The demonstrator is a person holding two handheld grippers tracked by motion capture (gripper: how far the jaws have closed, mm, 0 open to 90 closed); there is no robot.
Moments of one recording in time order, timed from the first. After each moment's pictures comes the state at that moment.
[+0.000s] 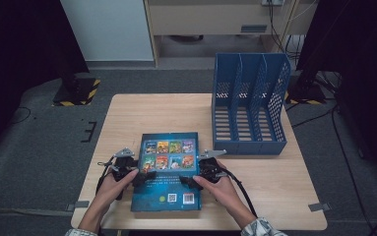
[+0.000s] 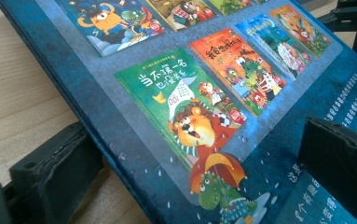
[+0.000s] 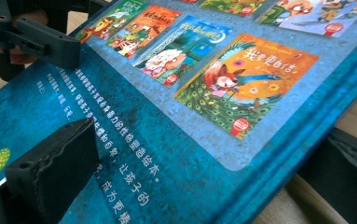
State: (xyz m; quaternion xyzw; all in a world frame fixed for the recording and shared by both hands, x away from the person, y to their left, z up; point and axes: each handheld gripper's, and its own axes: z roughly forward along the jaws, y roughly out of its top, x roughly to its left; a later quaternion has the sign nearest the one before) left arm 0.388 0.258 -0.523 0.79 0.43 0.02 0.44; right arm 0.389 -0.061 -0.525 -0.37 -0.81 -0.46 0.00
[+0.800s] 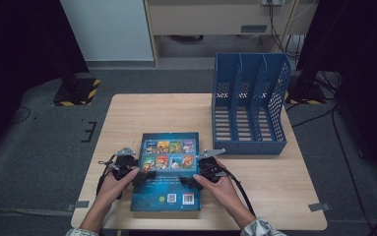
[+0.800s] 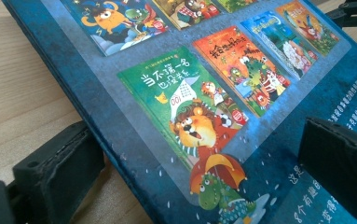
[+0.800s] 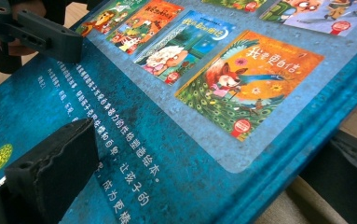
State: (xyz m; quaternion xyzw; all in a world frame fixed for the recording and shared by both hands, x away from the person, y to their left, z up) left arm 0.390 0.256 -0.518 0.79 0.43 0.03 0.42; right arm 0.389 -0.059 -0.521 -0.37 -0.82 -0.44 0.00
